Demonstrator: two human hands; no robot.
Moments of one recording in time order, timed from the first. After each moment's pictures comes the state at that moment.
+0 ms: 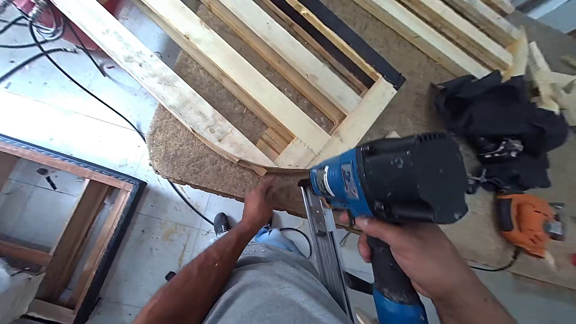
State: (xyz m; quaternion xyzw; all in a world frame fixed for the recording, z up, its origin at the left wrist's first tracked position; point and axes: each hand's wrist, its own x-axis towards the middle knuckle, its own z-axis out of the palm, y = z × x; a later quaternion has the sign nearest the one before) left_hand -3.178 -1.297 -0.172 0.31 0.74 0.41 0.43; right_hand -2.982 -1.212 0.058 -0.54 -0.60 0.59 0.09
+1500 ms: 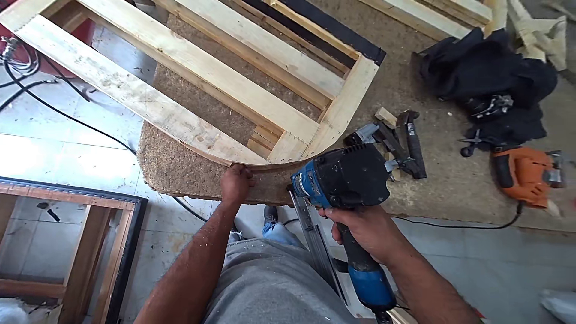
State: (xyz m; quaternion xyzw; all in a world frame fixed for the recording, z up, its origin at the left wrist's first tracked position) left_hand -3.246 -1.272 -0.176 0.16 0.77 0.40 0.47; right_hand -2.990 -1.230 0.004 -0.60 -0.54 0.59 0.07
